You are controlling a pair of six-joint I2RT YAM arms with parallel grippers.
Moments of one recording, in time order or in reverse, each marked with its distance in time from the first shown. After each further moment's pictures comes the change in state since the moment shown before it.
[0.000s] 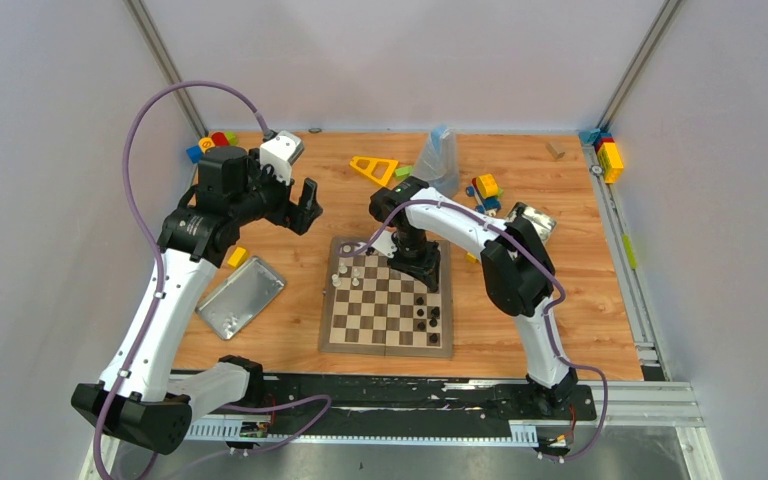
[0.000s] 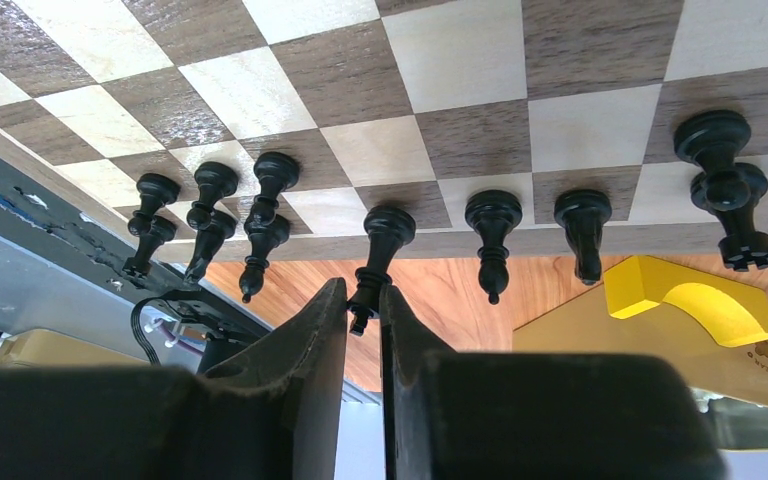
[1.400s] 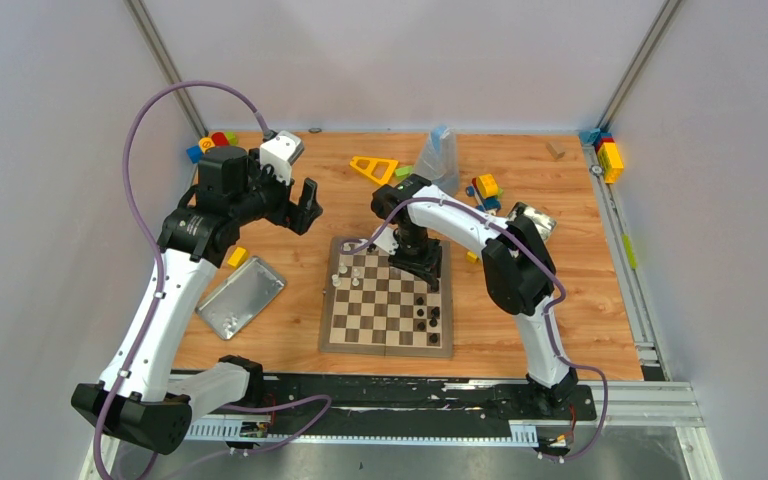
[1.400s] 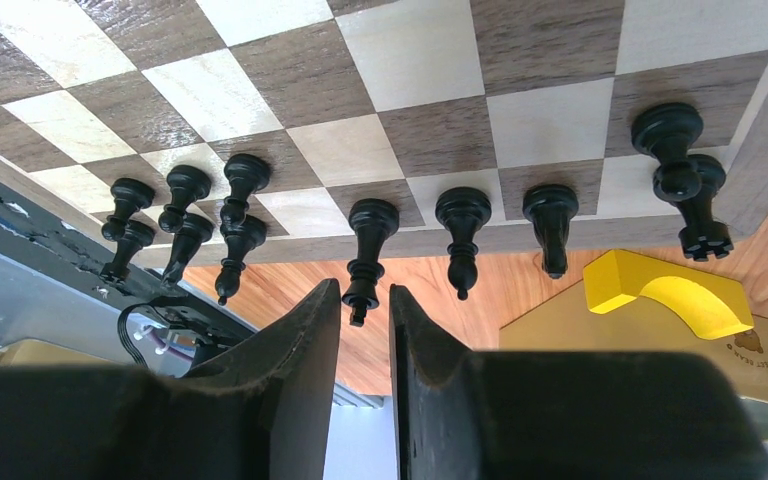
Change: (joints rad) left arm 0.000 0.000 0.000 0.000 0.000 0.000; right arm -0.013 0.002 0.006 0.011 0.021 -0.006
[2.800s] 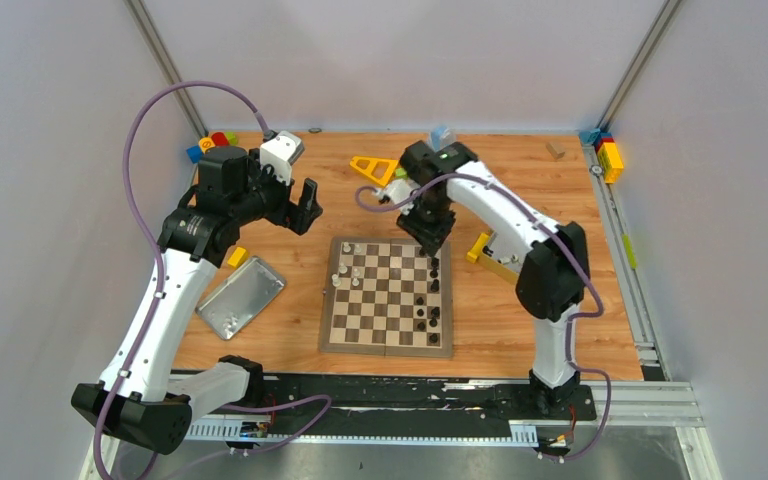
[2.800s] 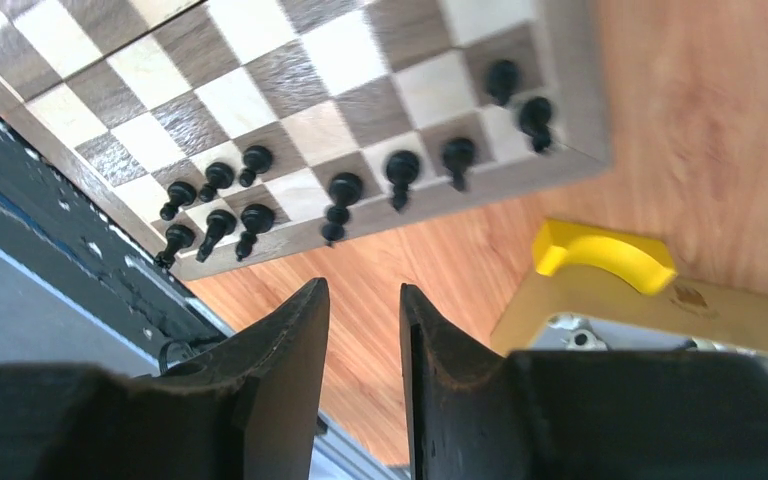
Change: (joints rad) left arm 0.000 0.000 -0.001 0.000 0.000 0.003; right arm -0.089 -0.121 0.079 0.034 -0.111 0.033
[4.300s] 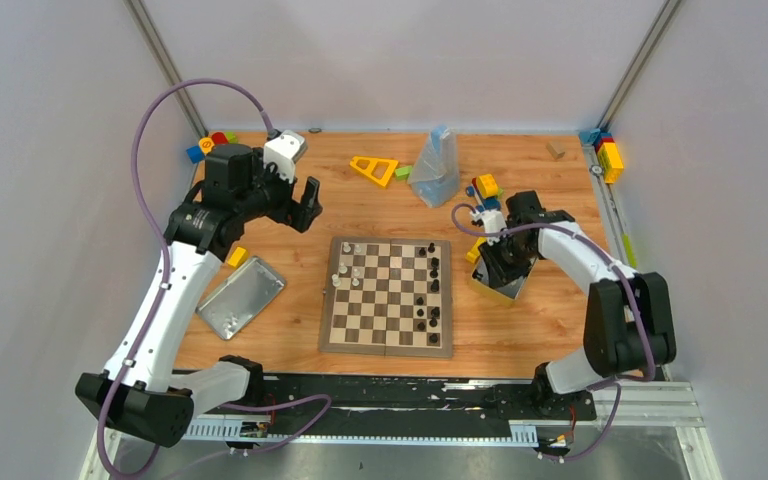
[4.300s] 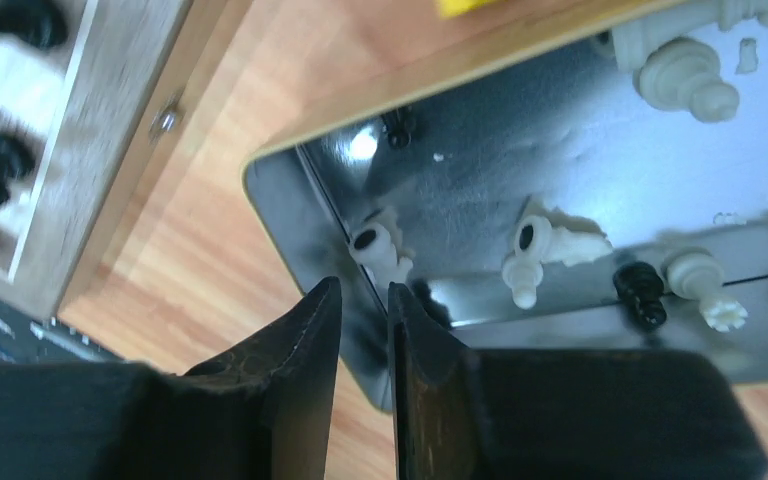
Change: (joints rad) left arm 0.001 0.030 -0.003 0.009 -0.021 0.011; right arm -0.499 -0.477 -0.909 0.606 -0.147 0.077
